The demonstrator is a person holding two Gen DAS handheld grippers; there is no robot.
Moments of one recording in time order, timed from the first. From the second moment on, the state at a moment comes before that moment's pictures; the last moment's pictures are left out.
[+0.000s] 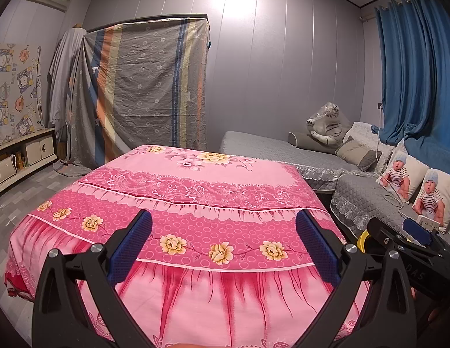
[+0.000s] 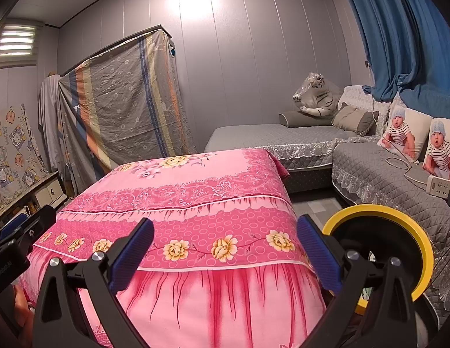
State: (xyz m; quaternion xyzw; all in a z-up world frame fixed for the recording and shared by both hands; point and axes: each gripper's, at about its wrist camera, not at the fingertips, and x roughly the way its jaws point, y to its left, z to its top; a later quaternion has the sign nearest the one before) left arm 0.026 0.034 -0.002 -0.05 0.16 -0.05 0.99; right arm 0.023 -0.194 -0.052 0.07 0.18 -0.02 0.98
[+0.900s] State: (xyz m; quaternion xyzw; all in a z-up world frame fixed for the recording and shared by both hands) left arm 0.030 0.035 -0.001 -0.05 0.16 -0.05 0.98; right arm 0.022 -0.195 -0.058 0.07 0.19 -0.02 0.98
